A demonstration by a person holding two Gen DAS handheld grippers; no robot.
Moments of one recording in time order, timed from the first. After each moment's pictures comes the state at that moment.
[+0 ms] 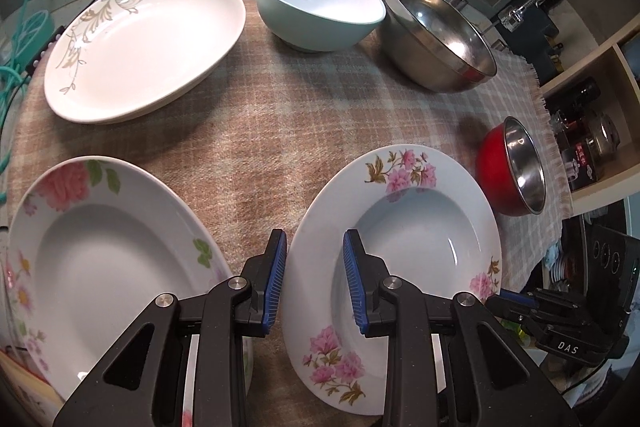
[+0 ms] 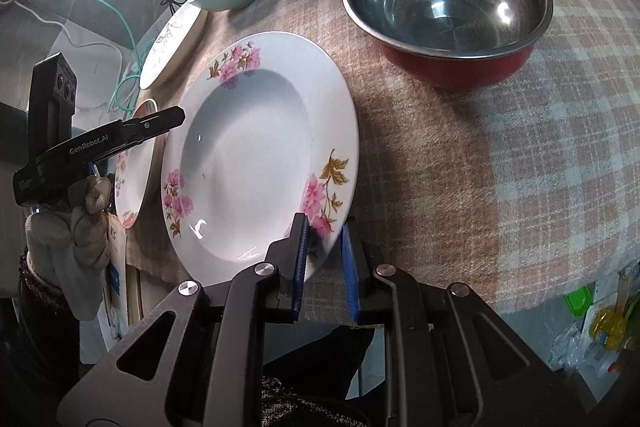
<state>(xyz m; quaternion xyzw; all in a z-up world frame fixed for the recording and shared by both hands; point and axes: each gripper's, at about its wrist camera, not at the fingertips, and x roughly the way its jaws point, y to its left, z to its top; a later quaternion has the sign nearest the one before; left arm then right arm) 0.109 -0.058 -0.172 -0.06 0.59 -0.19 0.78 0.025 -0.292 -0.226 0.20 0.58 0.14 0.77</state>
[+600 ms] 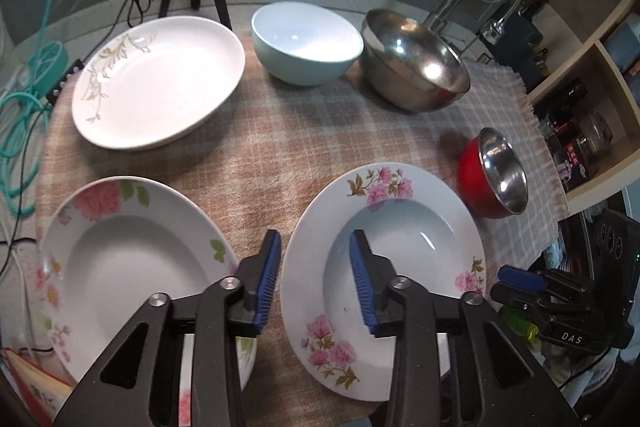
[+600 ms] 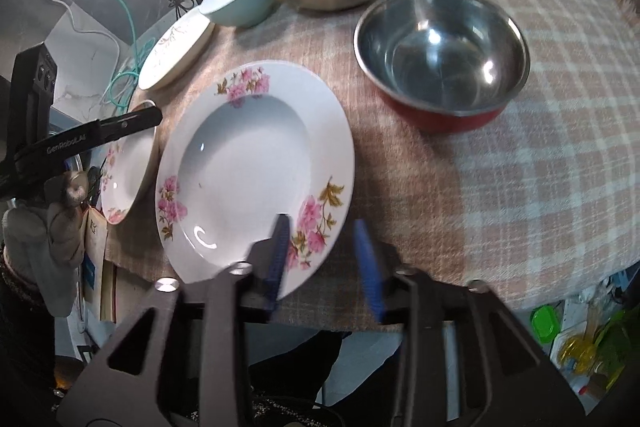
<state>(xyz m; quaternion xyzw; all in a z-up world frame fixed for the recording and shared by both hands) 0.091 -0.051 -0.137 -0.05 0.54 -0.19 0.82 0.020 -0.290 -0.189 0.14 0.54 0.13 0.82</state>
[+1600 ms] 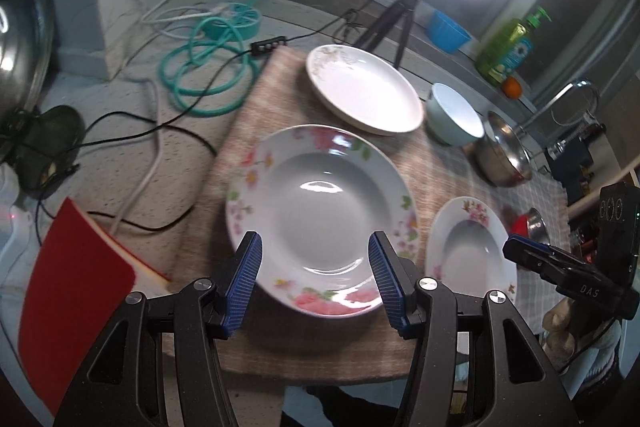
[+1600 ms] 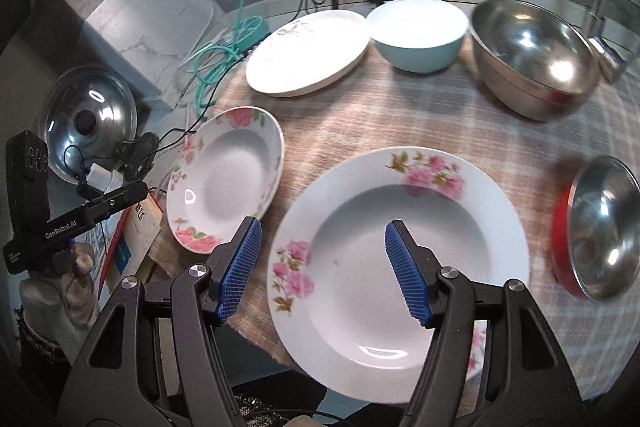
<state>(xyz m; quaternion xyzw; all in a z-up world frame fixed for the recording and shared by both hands) 0.001 0.091 -0.124 -0.19 0.48 0.00 0.86 0.078 -0.154 -0.153 0.04 0.51 0.28 0.81</state>
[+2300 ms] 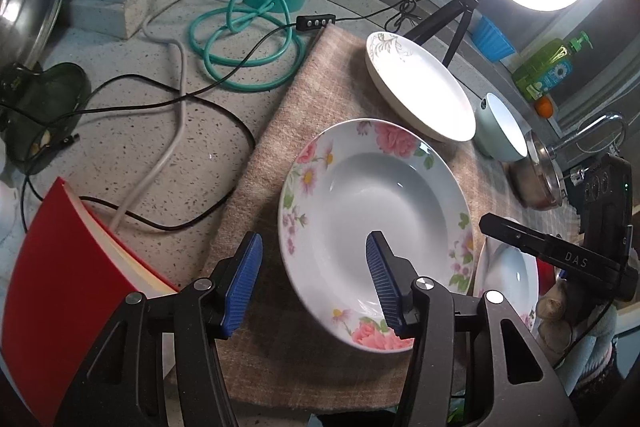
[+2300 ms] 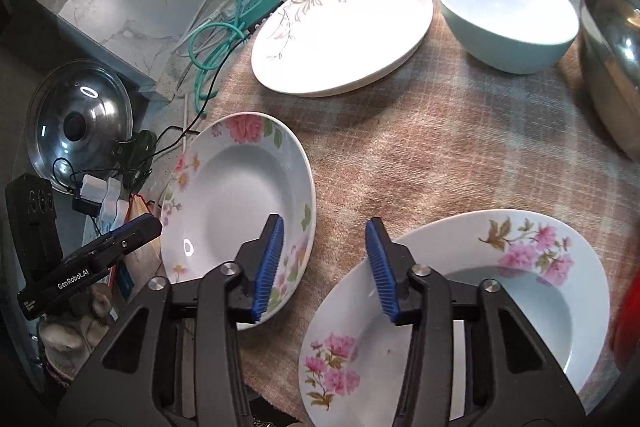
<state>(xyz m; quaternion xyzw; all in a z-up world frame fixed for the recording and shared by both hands) 0.020 0.125 -0.163 -0.23 0.50 0.03 0.83 0.142 -0.088 -0.200 0.05 0.57 0.30 0.76</state>
